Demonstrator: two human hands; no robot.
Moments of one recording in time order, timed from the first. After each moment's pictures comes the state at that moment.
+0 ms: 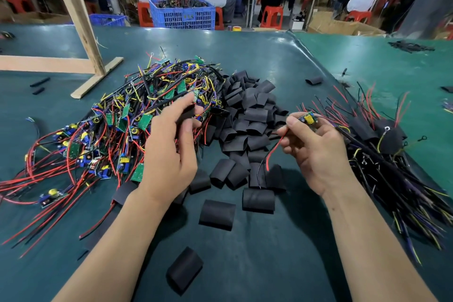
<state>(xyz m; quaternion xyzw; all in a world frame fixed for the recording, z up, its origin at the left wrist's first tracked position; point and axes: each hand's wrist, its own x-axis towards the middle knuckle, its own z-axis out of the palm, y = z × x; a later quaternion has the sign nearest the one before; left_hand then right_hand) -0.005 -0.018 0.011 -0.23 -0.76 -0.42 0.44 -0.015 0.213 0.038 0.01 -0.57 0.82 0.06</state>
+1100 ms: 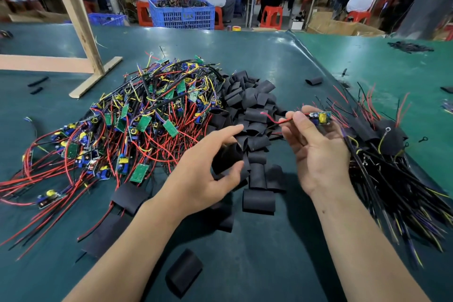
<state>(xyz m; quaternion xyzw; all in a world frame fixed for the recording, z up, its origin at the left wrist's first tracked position) 0.007 0.004 0.003 -0.29 -0.83 -0.42 0.23 -0.015 0.199 0.040 -0.03 -0.43 0.89 0.15</state>
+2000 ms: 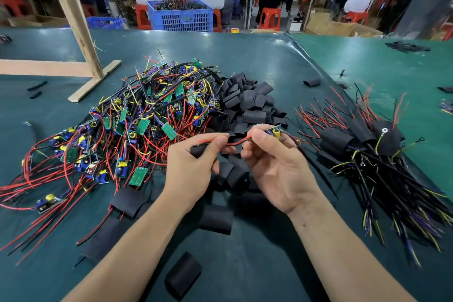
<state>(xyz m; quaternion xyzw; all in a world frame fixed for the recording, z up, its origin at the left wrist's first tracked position) -0.001 0.016 0.008 -0.04 -0.69 -0.70 0.18 0.004 0.165 0.034 0.08 -0.38 0.92 -0.09</state>
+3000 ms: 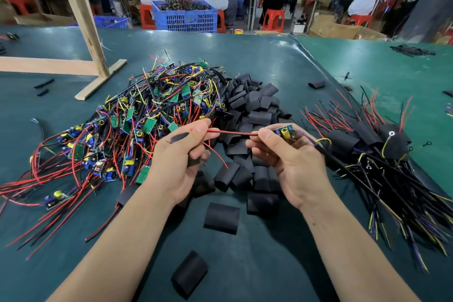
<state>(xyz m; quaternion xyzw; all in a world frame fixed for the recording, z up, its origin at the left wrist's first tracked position) -0.007 -0.009 0.023 0.04 -0.48 -0.87 0.05 -0.003 0.172 0.030 0.07 -0.53 0.84 0.04</state>
